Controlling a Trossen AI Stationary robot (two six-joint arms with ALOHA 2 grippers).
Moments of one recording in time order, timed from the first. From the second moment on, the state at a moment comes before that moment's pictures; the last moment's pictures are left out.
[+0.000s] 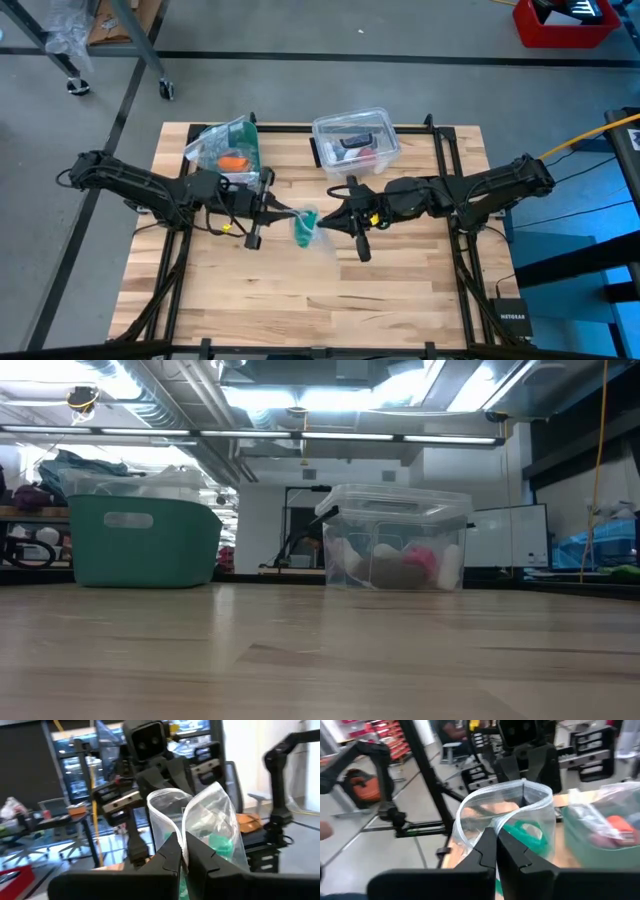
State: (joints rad) left arm -0.21 1.11 0.82 0.46 -0.06 0.19; right arm 0.27 1.43 1.39 -0.17 0.09 0.25
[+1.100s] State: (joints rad) left arm -0.22 0.79 0.82 0.08 -0.15 0.08; right arm 0.27 1.45 1.39 -0.16 0.25 0.14
